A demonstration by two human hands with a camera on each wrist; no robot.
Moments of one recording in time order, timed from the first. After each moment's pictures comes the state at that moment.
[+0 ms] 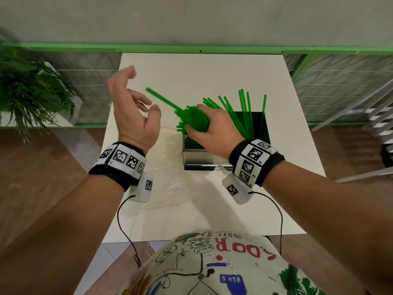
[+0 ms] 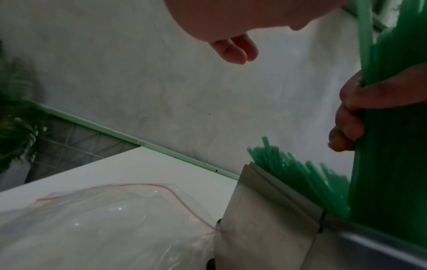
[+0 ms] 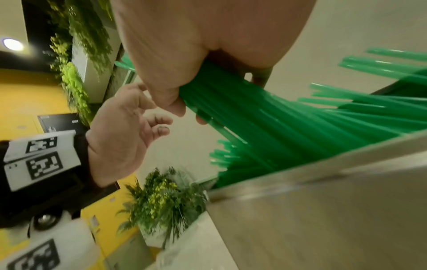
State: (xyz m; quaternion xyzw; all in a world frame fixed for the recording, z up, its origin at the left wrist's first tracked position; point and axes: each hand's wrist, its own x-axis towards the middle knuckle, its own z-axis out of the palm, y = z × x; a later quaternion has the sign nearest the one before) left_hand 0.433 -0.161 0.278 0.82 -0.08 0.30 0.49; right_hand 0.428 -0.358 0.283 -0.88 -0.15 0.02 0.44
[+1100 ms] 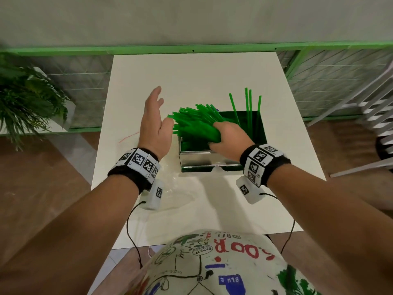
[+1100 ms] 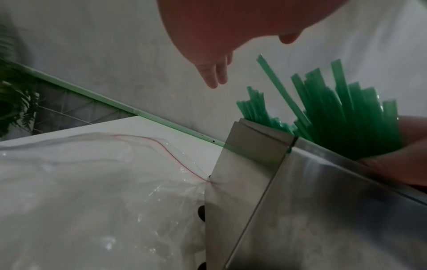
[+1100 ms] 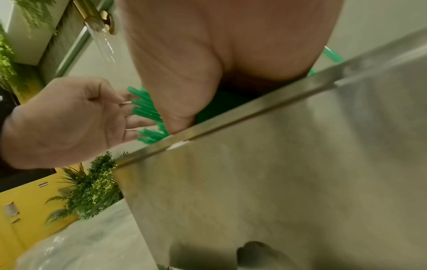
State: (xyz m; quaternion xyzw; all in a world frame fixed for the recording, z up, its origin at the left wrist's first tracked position) left_hand 0.442 -0.192 0.238 0.83 -0.03 0.07 0.55; right_hand 0.444 -0.411 0.231 -0.96 -0.09 0.13 0.23
